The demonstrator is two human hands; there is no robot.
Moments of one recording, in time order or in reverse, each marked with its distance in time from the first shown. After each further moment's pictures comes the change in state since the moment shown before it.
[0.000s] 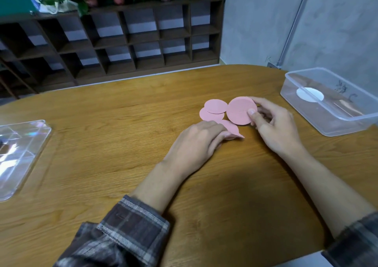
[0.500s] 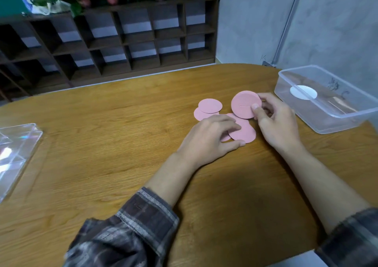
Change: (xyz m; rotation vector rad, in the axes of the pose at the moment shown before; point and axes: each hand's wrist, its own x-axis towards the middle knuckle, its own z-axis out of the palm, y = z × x) left_hand 0.032 0.009 0.028 -0.077 -0.029 0.031; right_hand 0.007 0.010 -0.008 -0.113 0.135 0.052
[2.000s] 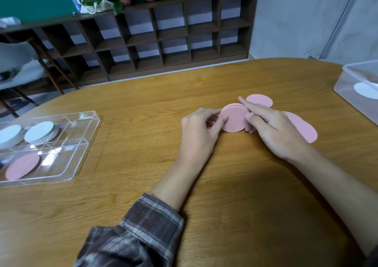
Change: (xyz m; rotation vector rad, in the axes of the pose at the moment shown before) left_hand -0.070 -0.046 -0.065 -0.134 0.547 -0.371; right_hand -0.032 -0.076 0.073 0.119 -0.477 -0.130
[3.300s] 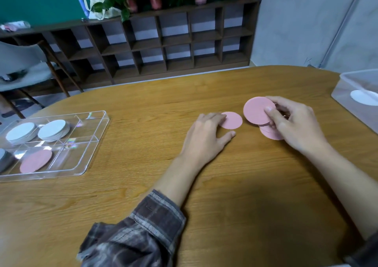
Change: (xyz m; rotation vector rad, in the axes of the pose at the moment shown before) left_hand -0.001 -0.005 -0.009 0.322 -0.341 0.044; right_hand 0.002 0.010 -0.026 -0.109 0.259 0.038
